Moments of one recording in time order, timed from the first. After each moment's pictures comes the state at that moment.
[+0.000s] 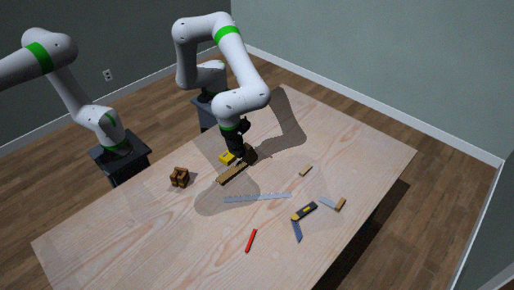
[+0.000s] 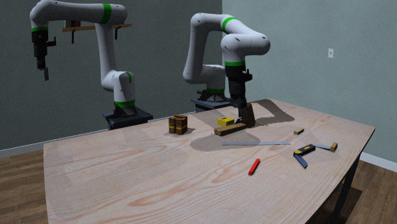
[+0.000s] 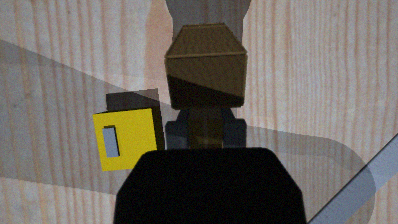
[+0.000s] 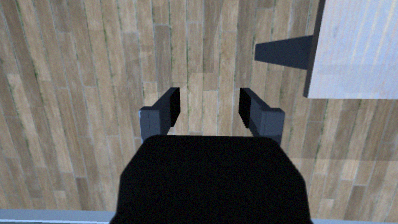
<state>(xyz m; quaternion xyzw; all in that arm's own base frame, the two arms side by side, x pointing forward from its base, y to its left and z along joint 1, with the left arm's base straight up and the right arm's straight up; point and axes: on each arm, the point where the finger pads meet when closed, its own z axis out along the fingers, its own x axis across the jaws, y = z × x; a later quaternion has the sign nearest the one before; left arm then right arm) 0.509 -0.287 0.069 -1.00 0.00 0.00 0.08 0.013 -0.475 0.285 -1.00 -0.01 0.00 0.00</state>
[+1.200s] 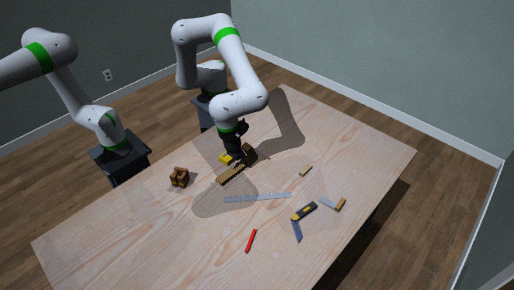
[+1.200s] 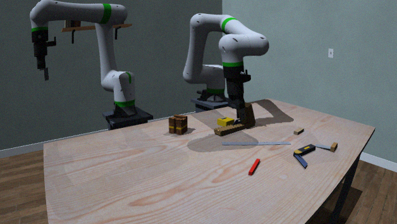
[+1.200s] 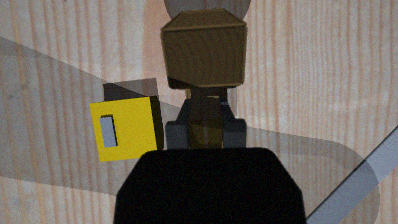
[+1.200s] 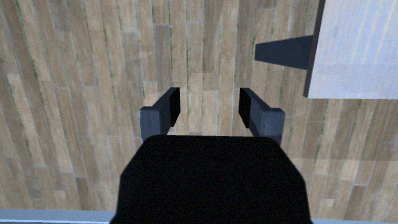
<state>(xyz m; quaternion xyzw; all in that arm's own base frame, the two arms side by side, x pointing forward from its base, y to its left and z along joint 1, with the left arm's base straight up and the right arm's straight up) 0.509 -0.299 0.066 -1.00 0.00 0.00 0.08 0.013 -0.475 0.285 -1.00 -0.01 0.00 0.00</state>
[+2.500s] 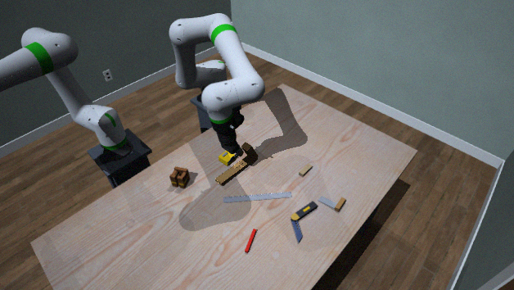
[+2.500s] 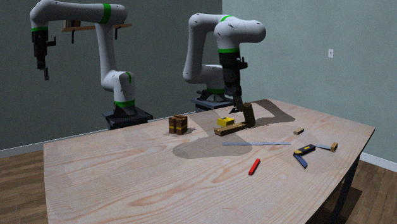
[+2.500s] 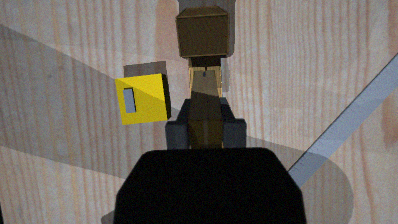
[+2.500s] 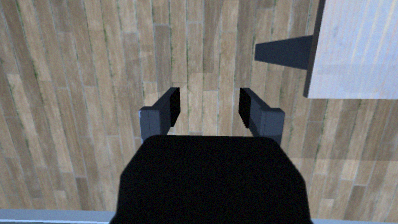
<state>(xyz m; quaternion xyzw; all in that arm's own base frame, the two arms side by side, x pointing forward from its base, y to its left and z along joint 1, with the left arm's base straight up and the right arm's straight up) 0.510 -0.325 0.126 -1.00 0.00 0.00 0.08 0.013 -0.475 0.285 -1.00 -0.01 0.00 0.00</state>
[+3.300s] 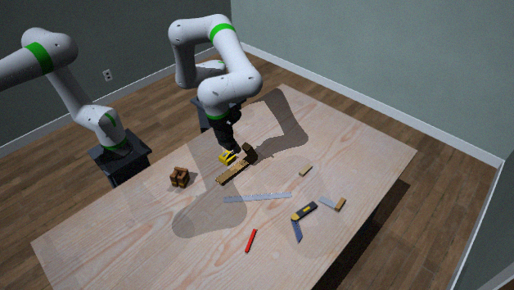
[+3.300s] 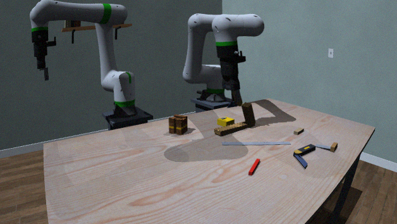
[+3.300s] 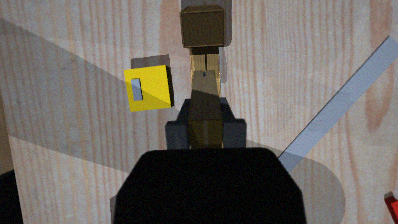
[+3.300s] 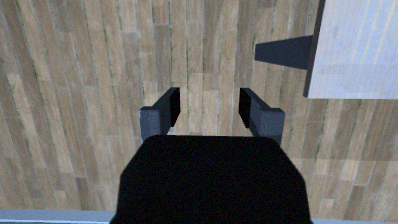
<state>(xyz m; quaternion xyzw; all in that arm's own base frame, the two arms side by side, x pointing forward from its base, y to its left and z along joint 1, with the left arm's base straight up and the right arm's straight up) 0.510 -0.339 0.154 -1.00 0.00 0.00 0.08 0.013 -0.475 0.285 -1.00 -0.01 0.00 0.00</state>
